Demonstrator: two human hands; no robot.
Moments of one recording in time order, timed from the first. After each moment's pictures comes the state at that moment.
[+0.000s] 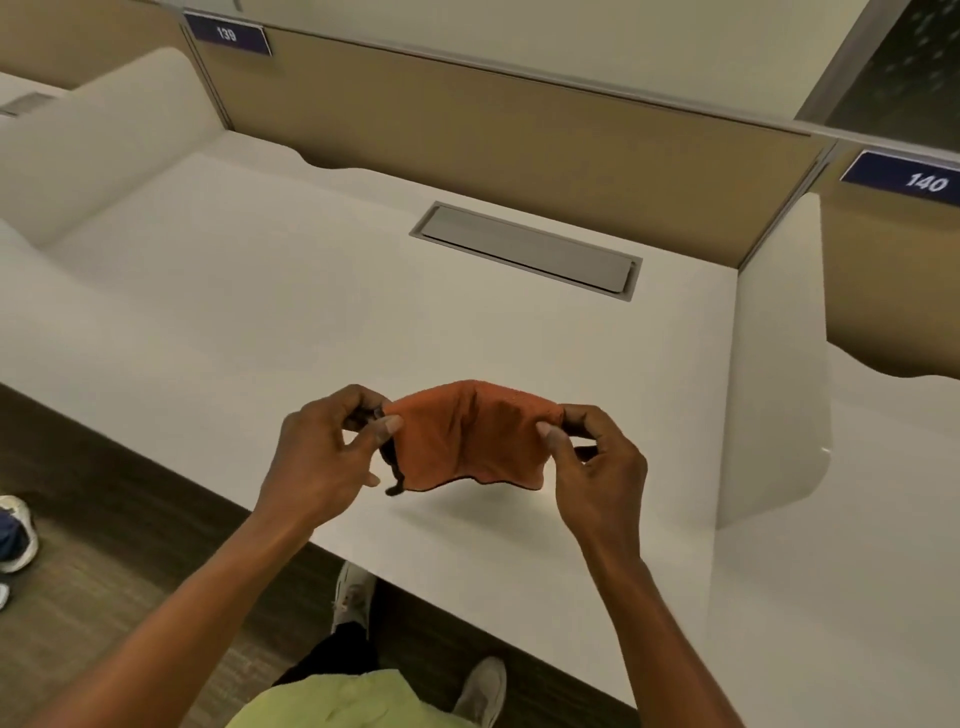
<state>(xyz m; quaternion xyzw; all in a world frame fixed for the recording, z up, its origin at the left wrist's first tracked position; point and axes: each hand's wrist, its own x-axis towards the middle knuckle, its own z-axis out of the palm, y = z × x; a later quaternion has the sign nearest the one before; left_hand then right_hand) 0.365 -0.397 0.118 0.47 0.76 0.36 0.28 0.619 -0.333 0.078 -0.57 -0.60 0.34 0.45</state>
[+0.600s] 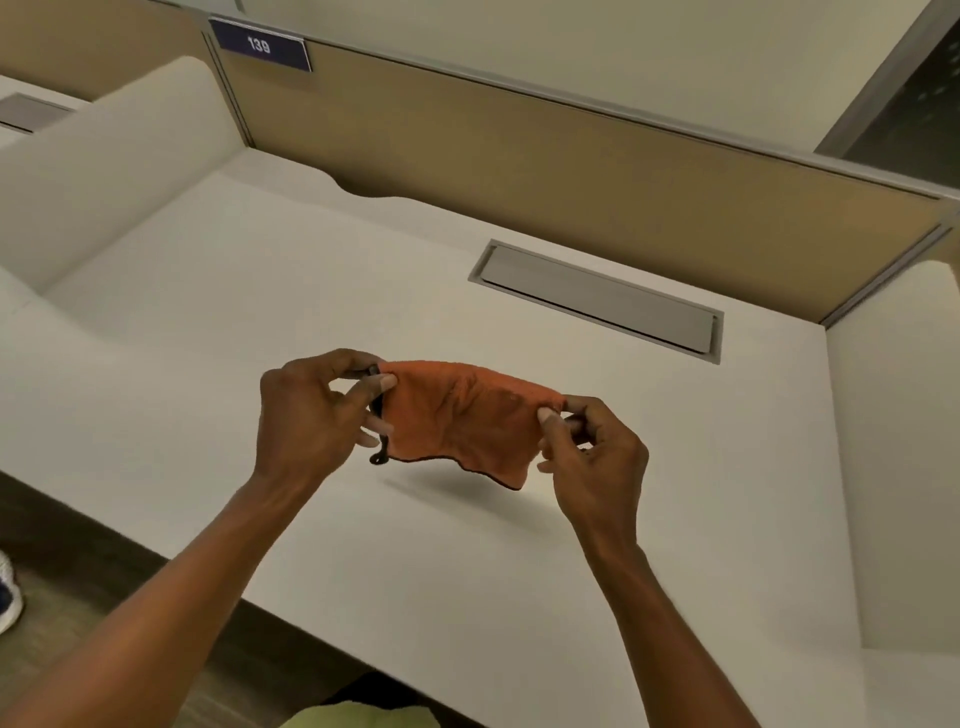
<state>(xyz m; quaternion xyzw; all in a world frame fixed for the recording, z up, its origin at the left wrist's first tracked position) 0.159 -0.265 0.114 0.44 0.71 0.49 0.25 0.421 -0.226 0.080 -0.58 -0.57 0.34 0.47</state>
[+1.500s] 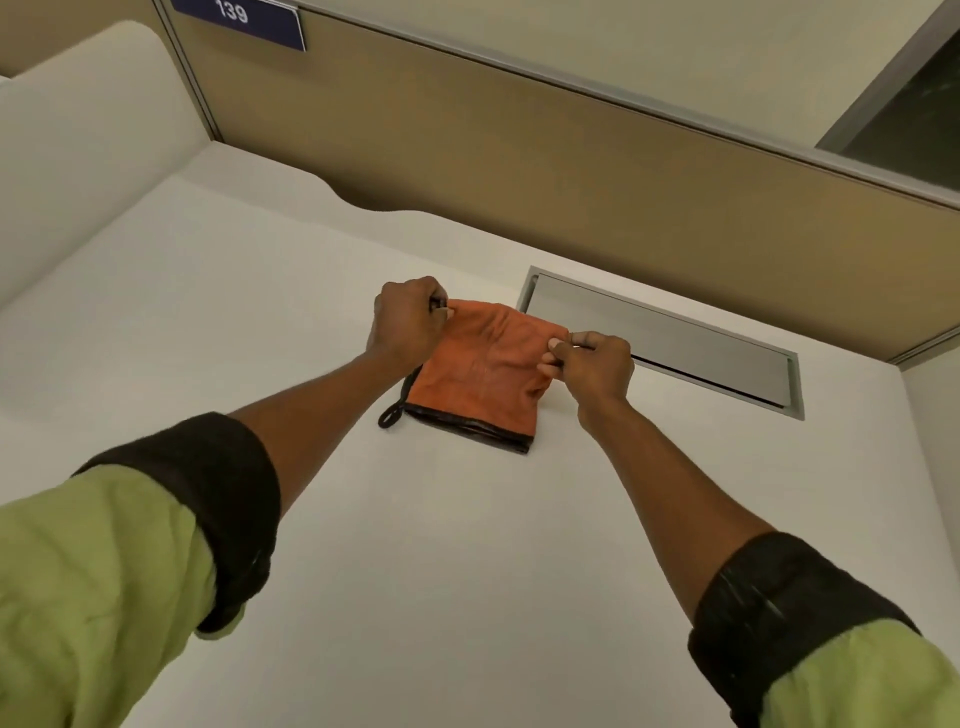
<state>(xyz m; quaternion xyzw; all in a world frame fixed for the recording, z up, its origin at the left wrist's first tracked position) 0.032 0.033 0.009 0.57 0.73 0.32 0.19 0.268 0.034 0.013 -0.70 -0.41 0.42 0.40</state>
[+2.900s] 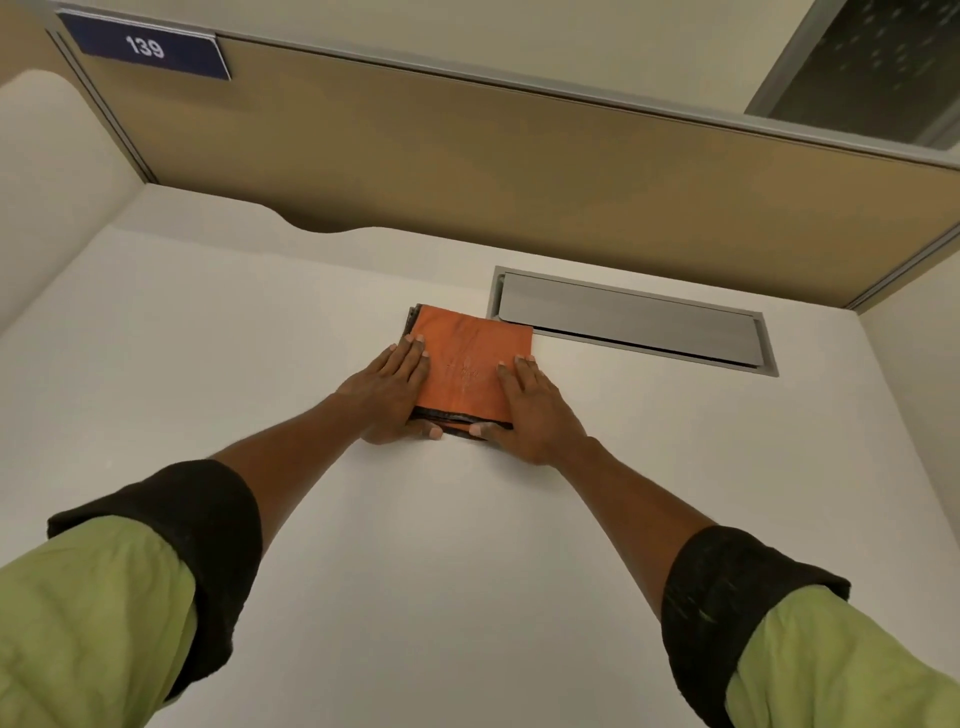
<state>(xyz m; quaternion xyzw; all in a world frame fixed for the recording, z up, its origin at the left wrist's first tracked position) 0.004 0.022 -0.047 0.83 0.50 -0.22 0.09 0.264 0.003 -0.055 -0.58 -0.79 0.19 -0.02</state>
